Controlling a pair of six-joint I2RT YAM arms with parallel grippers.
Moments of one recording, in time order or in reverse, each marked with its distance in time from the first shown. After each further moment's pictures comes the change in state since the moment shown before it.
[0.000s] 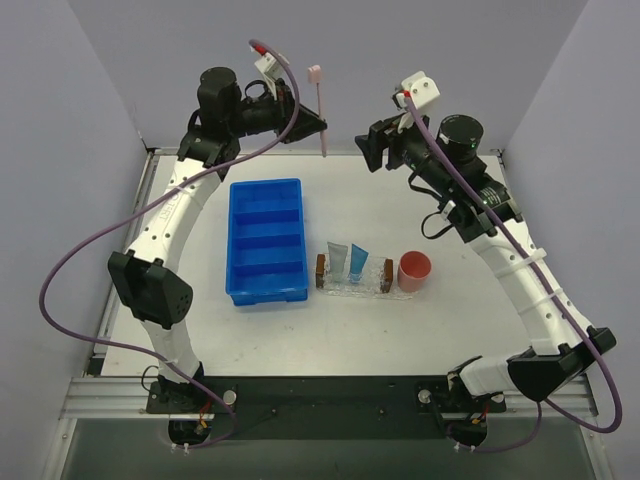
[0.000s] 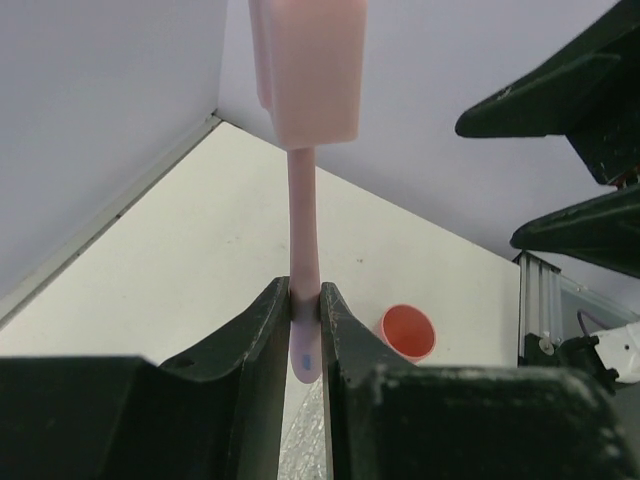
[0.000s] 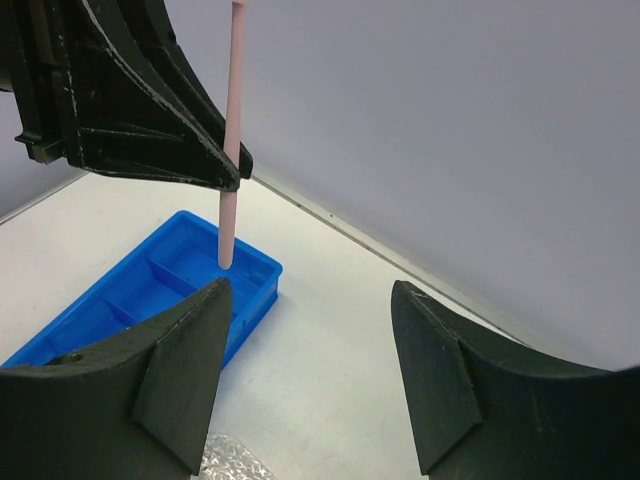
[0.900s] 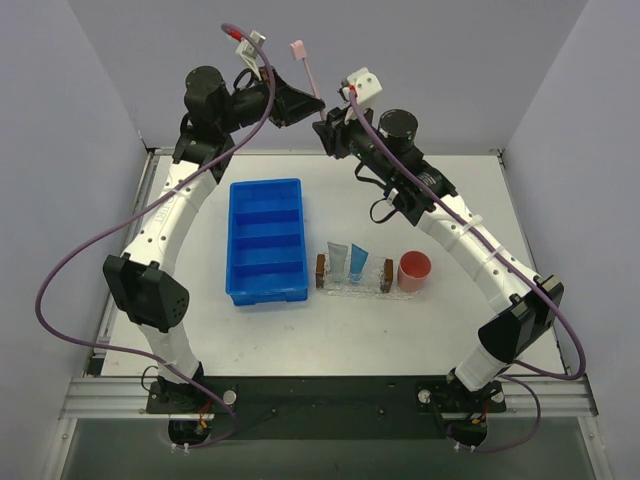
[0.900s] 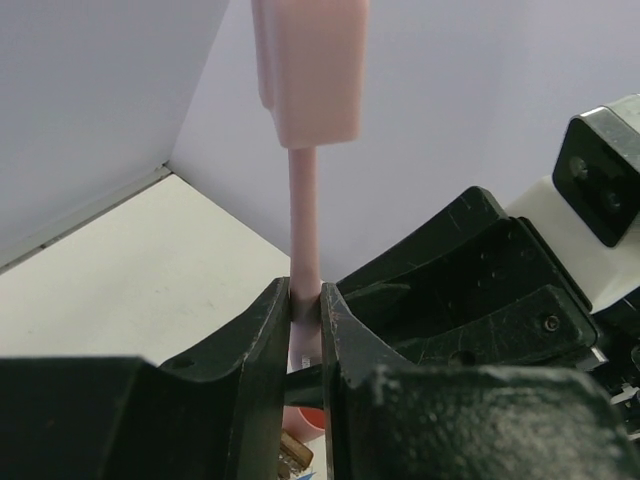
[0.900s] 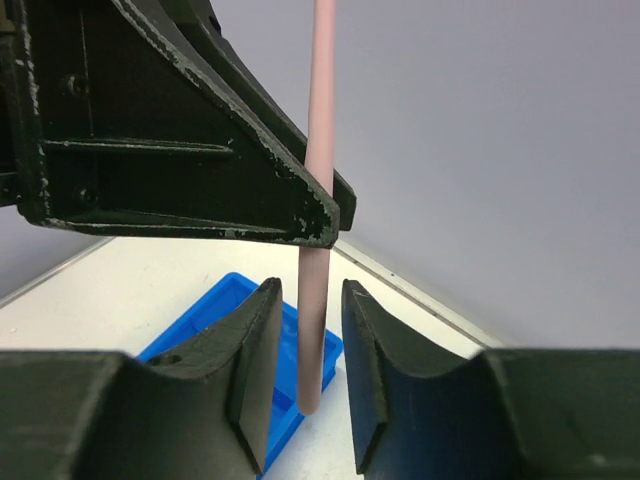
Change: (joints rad) left arm 0.019 -0.033 -0.056 0.241 -0.052 -0.407; right arm 0.114 0.256 0.077 0.257 0.022 0.077
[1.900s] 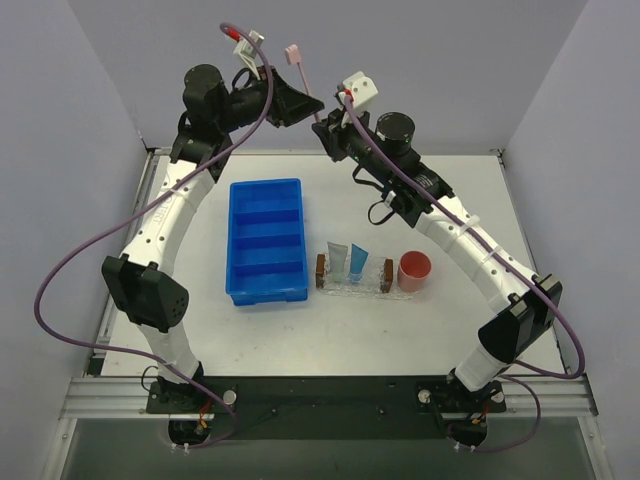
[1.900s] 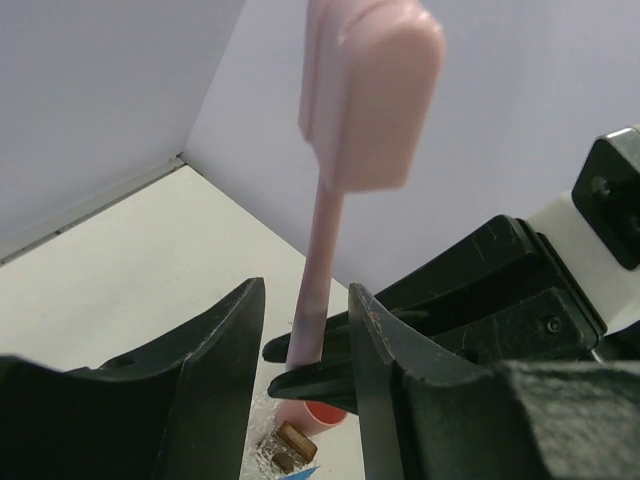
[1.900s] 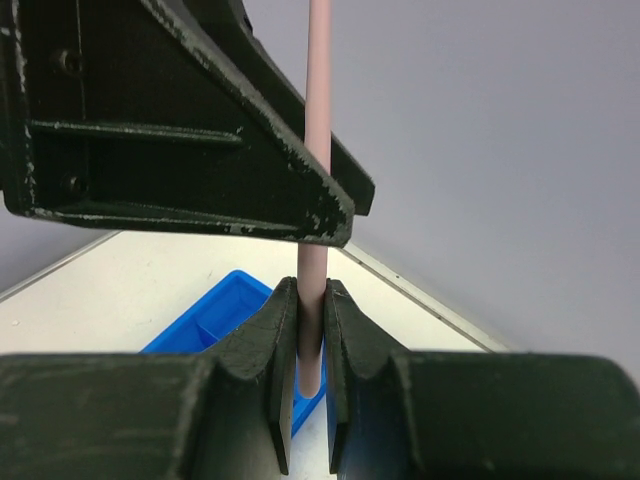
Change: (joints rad) left arm 0.005 -0.001 0.027 -0.071 -0.022 0.029; right arm 0.008 -0.001 -0.026 0.021 -0.015 -0.020
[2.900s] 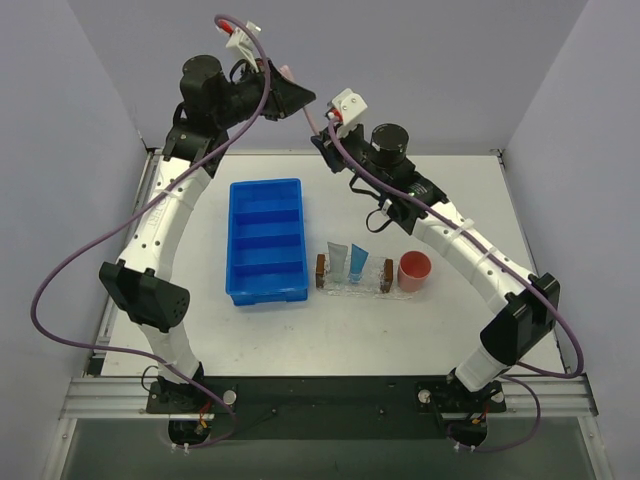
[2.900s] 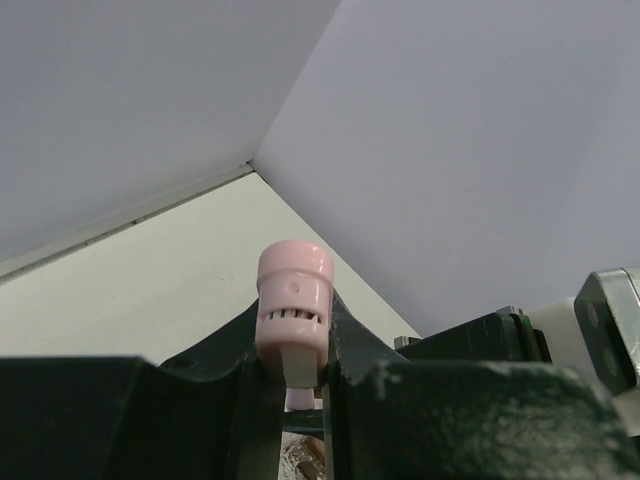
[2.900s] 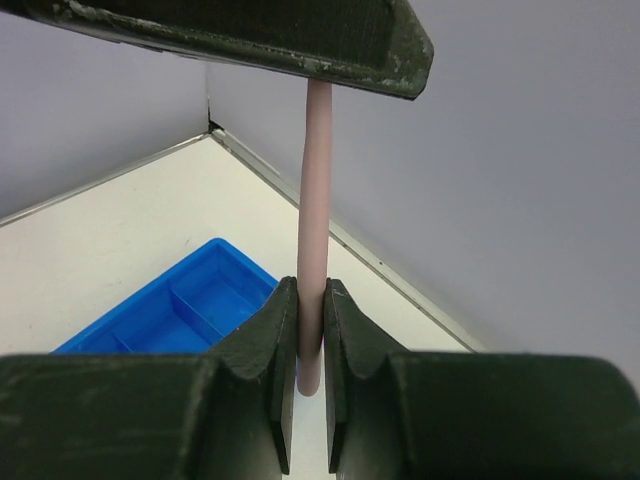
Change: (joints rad) left arm -0.017 0.002 0.117 -0.230 -0.187 0.100; right arm 0.011 -0.016 -0.104 0.053 -0.023 -0.119
